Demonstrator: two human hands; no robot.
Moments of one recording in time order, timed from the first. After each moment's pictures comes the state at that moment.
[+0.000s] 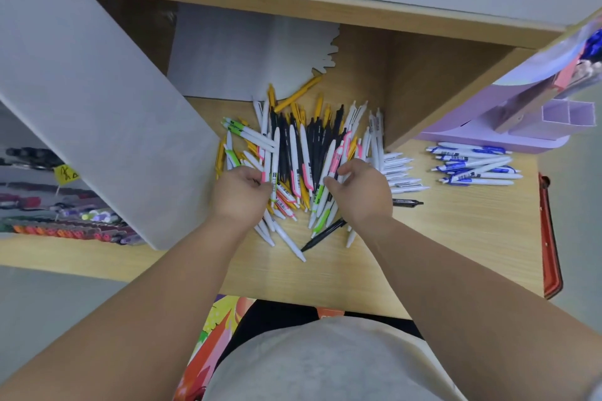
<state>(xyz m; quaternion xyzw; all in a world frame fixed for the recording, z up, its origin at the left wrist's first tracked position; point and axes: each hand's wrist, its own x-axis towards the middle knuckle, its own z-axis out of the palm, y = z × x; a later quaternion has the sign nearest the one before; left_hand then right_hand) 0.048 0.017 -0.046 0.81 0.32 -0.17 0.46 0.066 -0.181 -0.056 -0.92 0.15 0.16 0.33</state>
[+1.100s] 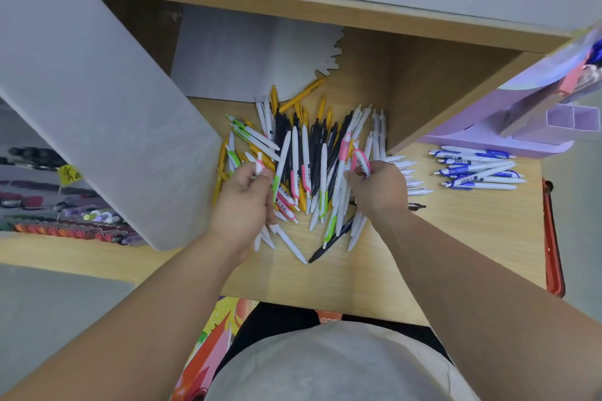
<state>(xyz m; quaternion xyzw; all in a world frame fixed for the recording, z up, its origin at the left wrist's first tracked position) 0.034 0.003 -0.008 0.70 0.31 -0.16 0.62 0.081 -0.200 -0.060 -0.87 0.24 0.19 0.38</state>
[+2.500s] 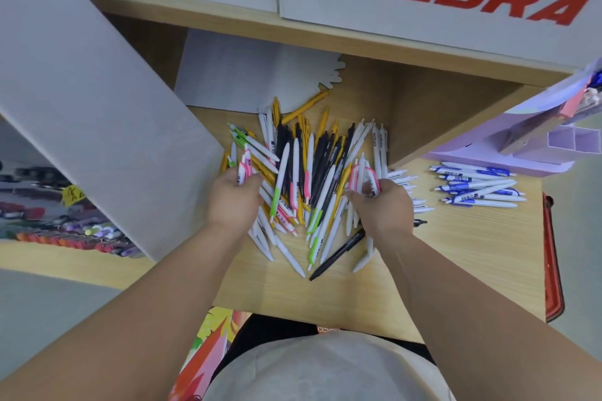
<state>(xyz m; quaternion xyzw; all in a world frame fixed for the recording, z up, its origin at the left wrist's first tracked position) 0.060 0.017 -0.027 0.74 0.39 -0.10 0.54 0.075 -0.206 -0.057 -0.87 0.26 0.18 0.37</state>
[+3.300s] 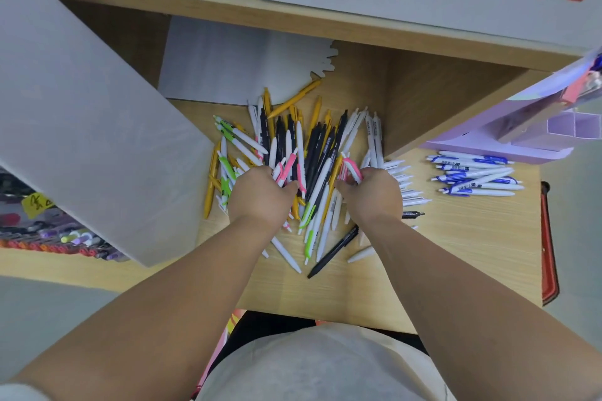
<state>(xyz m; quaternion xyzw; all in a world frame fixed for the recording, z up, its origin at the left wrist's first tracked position) 0.070 -0.022 -0.045 0.89 0.26 -0.17 0.34 0.087 -0.197 -0.066 -0.90 0.22 0.20 0.31</state>
